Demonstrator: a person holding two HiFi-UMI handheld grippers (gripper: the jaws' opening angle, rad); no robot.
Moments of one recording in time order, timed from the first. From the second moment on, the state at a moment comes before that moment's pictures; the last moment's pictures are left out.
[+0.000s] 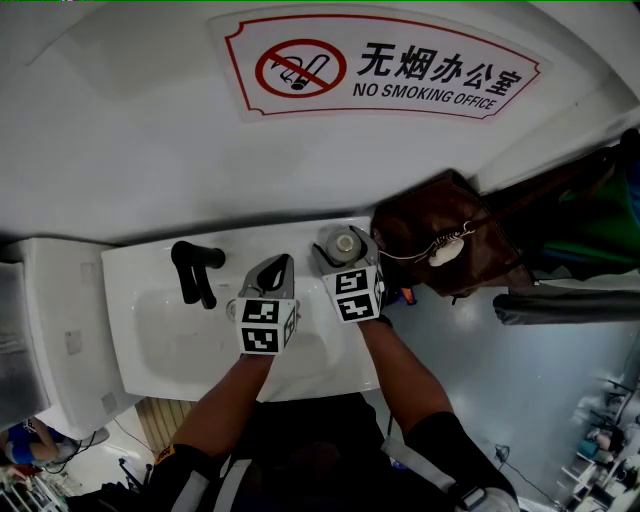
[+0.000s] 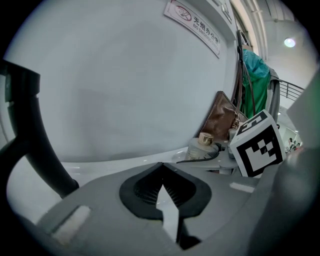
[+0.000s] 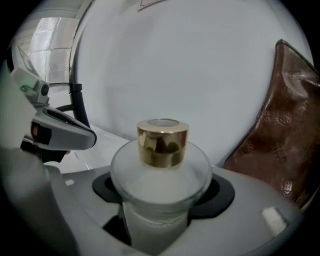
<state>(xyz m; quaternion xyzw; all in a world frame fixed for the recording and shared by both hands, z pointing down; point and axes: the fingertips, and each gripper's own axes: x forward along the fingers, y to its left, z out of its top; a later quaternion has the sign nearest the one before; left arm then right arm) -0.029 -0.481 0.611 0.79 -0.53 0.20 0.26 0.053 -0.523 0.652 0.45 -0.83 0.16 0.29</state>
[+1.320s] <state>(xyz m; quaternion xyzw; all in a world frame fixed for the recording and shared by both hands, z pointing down) -0.031 -0.465 0.596 0.79 -0.53 0.19 0.25 0.053 -0.513 0.660 0.43 -0.83 0.15 0.31</state>
